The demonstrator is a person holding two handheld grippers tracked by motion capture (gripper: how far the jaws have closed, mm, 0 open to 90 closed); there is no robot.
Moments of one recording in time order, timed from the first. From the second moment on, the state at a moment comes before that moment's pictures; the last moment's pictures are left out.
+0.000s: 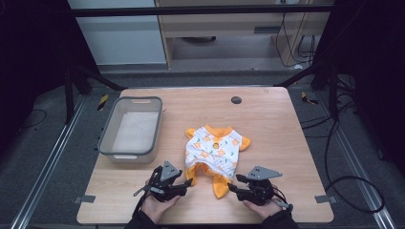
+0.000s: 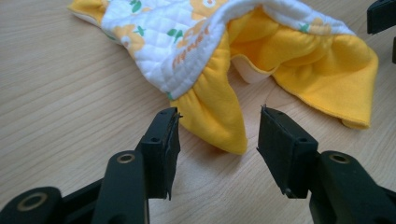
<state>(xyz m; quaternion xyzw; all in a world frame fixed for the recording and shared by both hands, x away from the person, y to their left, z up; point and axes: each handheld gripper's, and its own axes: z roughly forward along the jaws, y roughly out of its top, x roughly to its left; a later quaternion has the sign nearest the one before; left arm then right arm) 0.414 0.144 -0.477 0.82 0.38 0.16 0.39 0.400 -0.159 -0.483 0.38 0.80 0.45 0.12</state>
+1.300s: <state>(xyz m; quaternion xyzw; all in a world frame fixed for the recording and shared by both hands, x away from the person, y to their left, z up) 0.414 0.155 -0.432 0.83 0.35 0.12 0.41 0.410 -0.196 -0.443 0.37 0.81 0.43 0.14</state>
